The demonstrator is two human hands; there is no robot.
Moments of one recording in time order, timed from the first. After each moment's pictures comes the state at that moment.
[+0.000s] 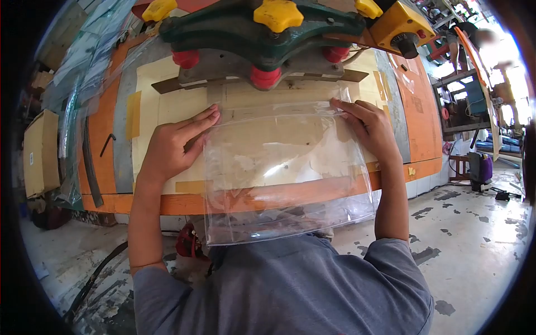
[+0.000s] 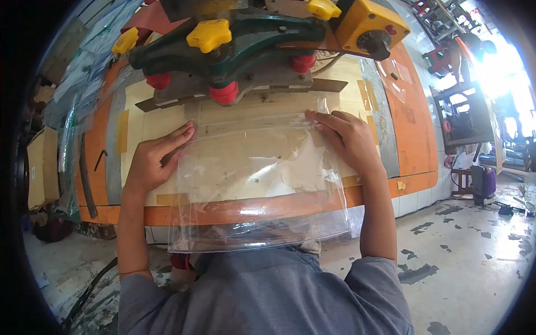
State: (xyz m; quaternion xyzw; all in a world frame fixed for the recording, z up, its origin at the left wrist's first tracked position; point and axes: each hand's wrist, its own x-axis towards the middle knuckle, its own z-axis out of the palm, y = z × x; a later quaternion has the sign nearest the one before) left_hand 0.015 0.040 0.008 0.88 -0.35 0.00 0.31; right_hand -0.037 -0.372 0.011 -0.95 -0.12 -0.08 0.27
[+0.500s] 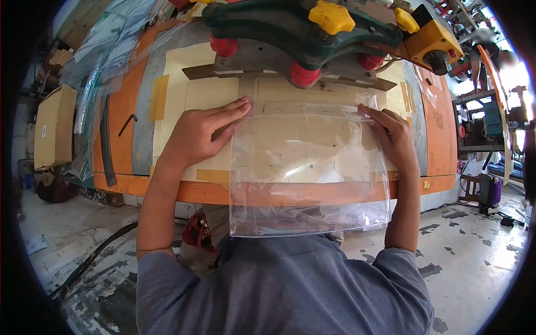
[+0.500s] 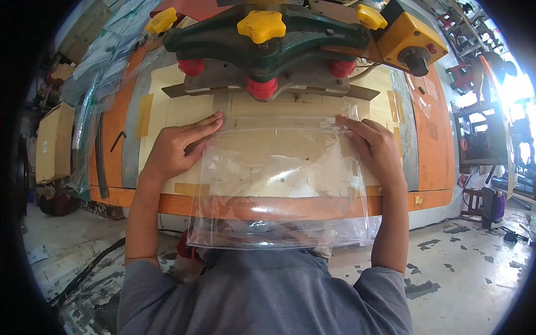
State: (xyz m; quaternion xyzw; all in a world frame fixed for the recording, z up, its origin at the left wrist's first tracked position) left_hand 0.015 0.044 0.007 0.88 -0.35 -0.02 0.31; right_hand -0.037 -0.373 0.008 -0.95 -0.12 -0.08 0.27
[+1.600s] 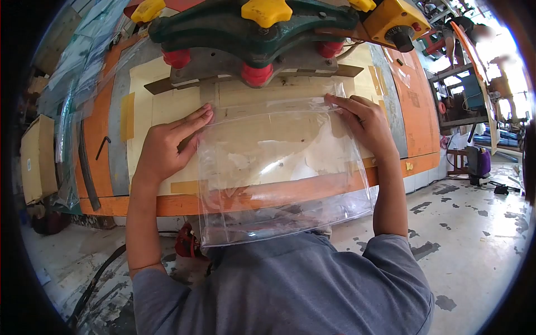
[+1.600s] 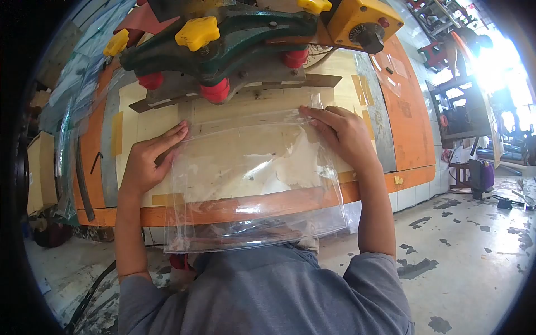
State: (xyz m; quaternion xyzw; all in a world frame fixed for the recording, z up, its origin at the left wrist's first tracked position) left_hand 0.015 0.040 0.008 0.88 -0.35 -0.01 0.31; right_hand -0.037 -0.373 0.009 -0.95 -0.13 -0.09 0.27
